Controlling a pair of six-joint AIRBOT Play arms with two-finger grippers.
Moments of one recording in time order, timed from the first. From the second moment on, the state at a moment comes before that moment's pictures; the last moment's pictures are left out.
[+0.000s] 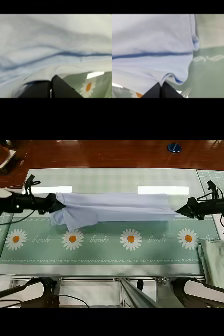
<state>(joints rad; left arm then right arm) 0.22 -1.38 1.02 0.74 -1.11 -1.26 -0.45 -1.38 1.04 -0.85 1.27 1.24</state>
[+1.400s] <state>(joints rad) 0.32 -1.41 1.21 0.77 -1.17 -1.28 -0.48 -1.68 1.32 -0.94 1.22 1.43</state>
